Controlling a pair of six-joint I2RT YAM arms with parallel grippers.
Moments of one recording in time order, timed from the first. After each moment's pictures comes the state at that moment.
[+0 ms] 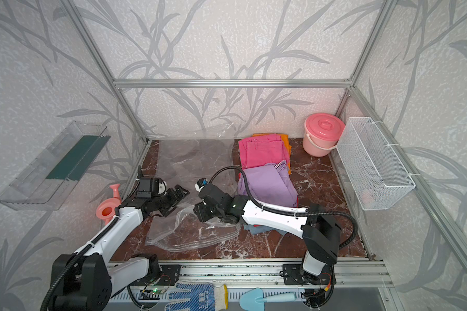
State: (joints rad) left arm -0.01 1.14 0.64 -0.46 0.38 -0.79; right arm 1.12 1.73 1.30 -0.28 -0.02 0.57
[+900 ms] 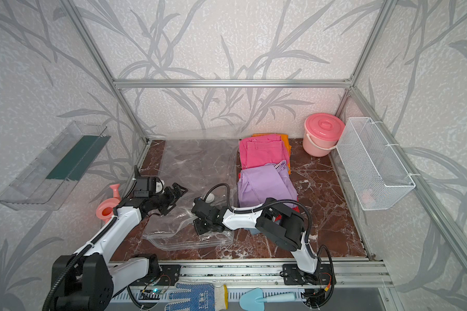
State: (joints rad) left arm 0.02 1.11 0.67 -0.46 0.42 -0.81; right arm 1.15 2.03 1.24 -0.10 -0.09 0.69
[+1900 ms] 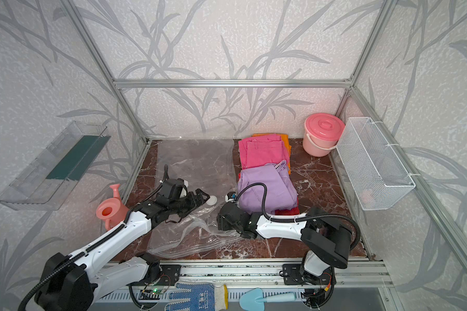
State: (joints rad) left arm -0.47 1.09 0.62 -0.39 0.21 -0.96; right arm 1.09 1.58 0.75 0.01 0.18 0.89
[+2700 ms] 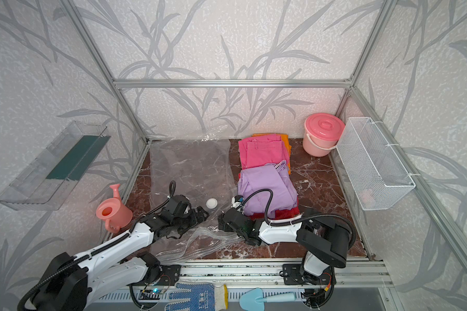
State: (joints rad) left arm -0.54 1.00 0.47 -0.39 0.11 -0.95; right arm 1.10 1.56 0.66 0.19 0.27 0.99
